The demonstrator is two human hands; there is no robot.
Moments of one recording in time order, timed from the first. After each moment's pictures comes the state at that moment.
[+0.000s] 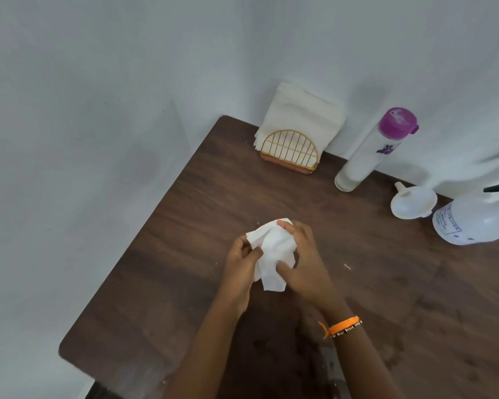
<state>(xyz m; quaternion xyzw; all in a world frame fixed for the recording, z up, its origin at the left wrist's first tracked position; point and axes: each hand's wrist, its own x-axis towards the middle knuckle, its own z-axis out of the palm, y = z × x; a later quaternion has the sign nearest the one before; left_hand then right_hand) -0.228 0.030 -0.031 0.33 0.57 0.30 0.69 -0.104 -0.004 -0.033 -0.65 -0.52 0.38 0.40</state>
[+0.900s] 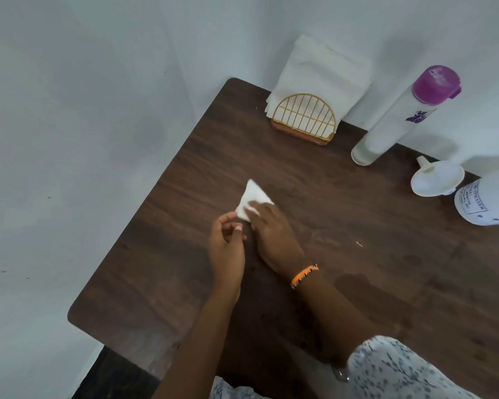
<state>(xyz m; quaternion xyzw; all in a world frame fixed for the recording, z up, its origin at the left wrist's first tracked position) -0.246 0.024 -0.056 0.34 0.67 0.41 0.52 -0.139 0.032 -0.105 -0.62 -0.75 0.17 0.15</state>
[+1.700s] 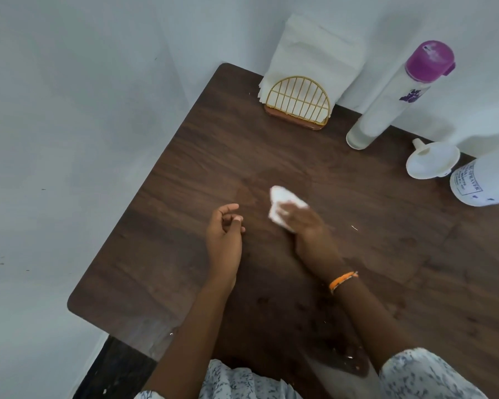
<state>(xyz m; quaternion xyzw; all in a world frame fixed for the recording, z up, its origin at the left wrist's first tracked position) -0.245 0.018 -0.060 0.36 0.66 0.39 0.53 -0.078 -0.019 -0.110 -0.62 -0.73 0.18 0.24</state>
